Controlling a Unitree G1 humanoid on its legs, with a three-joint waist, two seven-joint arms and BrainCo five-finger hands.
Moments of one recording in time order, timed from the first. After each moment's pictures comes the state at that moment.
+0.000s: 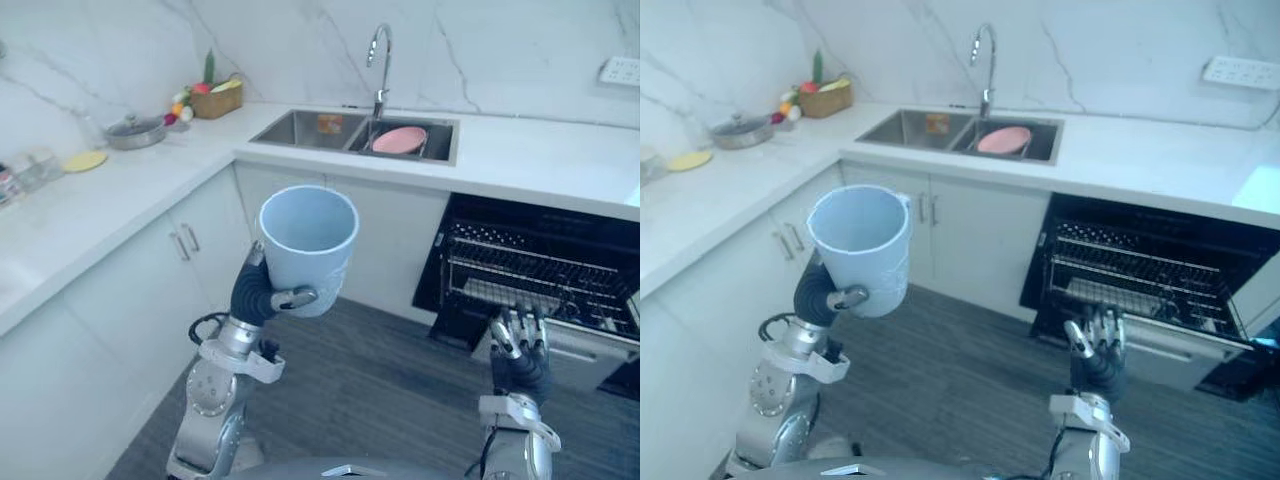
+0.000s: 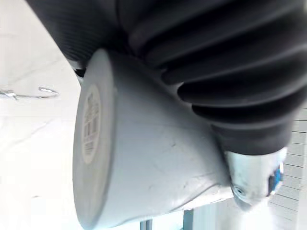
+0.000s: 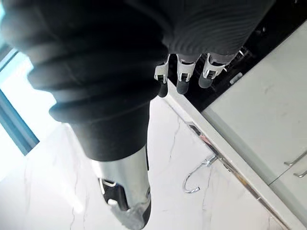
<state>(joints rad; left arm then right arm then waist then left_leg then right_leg) 0.17 0.02 -0.35 -0.45 -0.17 -0.35 -0.18 0.43 -0.05 -0.18 -0.26 0.84 -0.25 0.04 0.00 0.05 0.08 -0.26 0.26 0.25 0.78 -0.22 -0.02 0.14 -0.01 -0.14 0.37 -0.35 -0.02</state>
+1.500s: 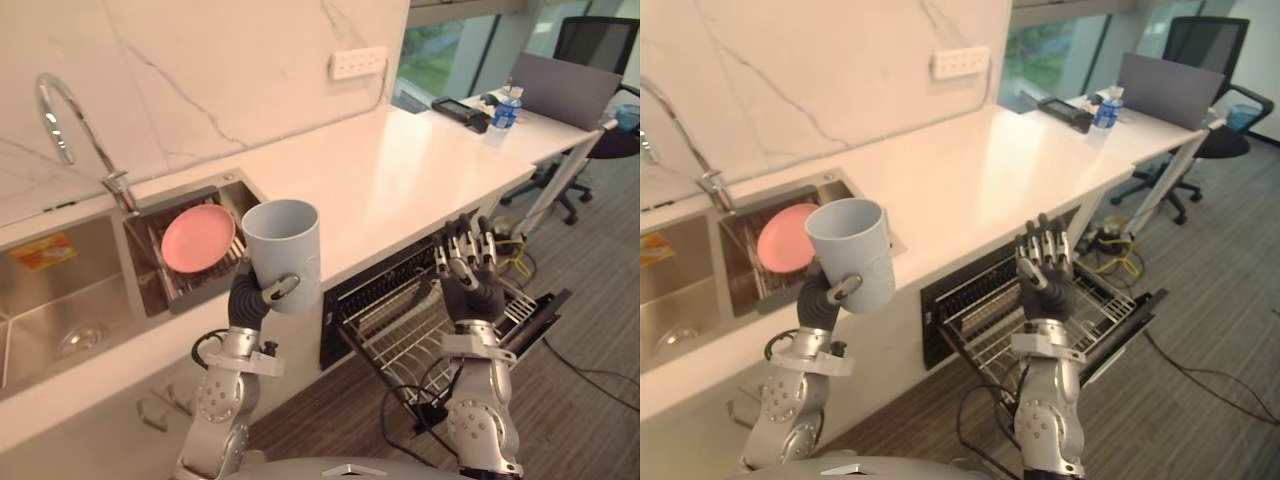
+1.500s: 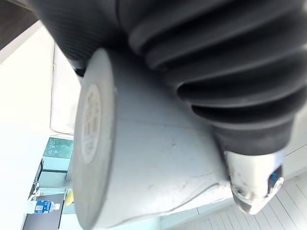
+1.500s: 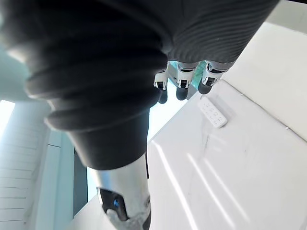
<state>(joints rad) 0.23 0.02 -0.36 -0.31 -0.20 -0.32 0.05 0.19 -0.04 -0.10 -0.33 0.84 -0.15 0.15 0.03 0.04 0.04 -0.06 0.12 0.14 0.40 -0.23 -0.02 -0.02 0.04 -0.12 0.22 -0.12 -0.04</state>
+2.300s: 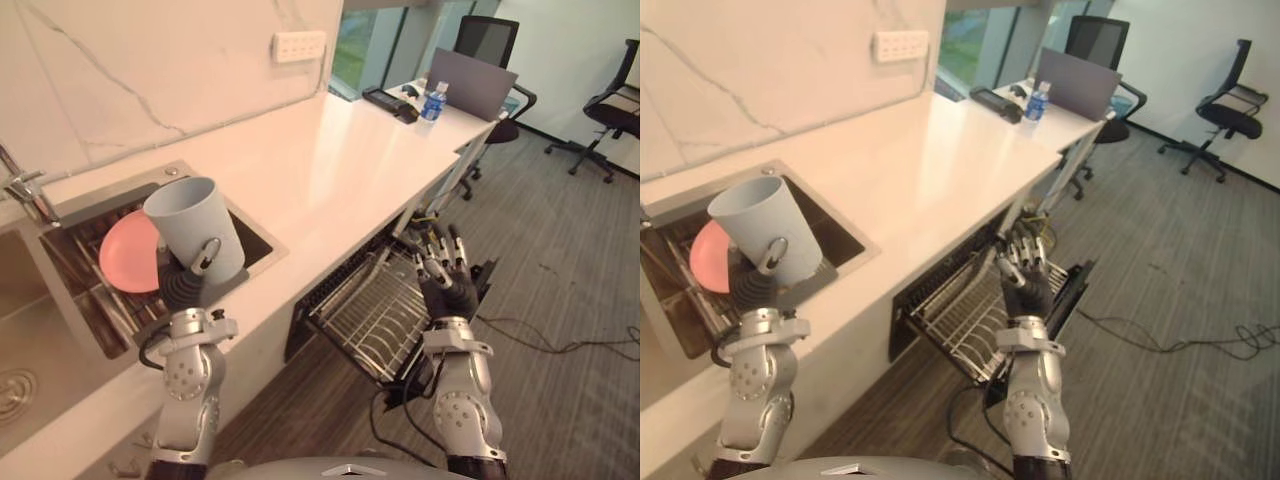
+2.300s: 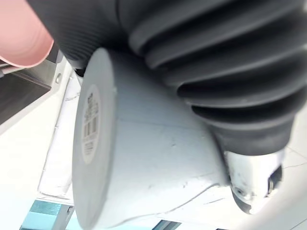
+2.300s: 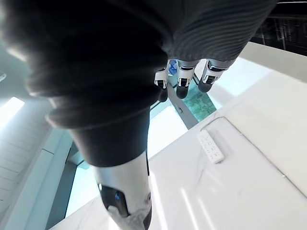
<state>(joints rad) 0.13 0.03 -0.11 -0.25 -0.17 -0.34 0.35 0.11 -0.01 -0.13 -0.22 0.82 -0.11 0.16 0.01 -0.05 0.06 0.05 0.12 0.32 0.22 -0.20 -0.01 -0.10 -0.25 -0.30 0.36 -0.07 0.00</state>
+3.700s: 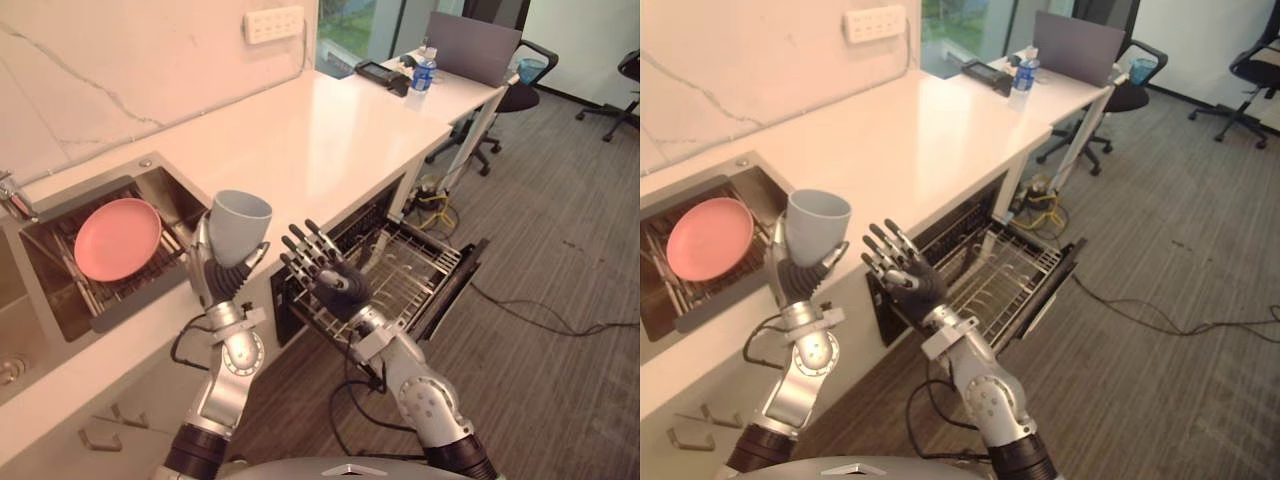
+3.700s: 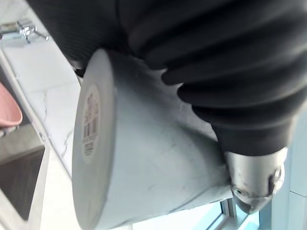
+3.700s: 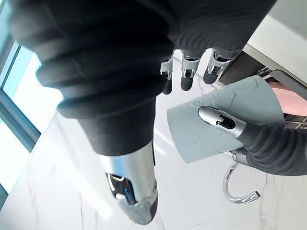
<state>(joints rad) -0.01 0.02 -0.27 -0.04 0.61 0.01 0.89 0.00 -0.10 0.32 -0.30 1.00 0.22 0.19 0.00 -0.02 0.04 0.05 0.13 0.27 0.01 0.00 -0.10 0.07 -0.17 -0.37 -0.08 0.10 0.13</state>
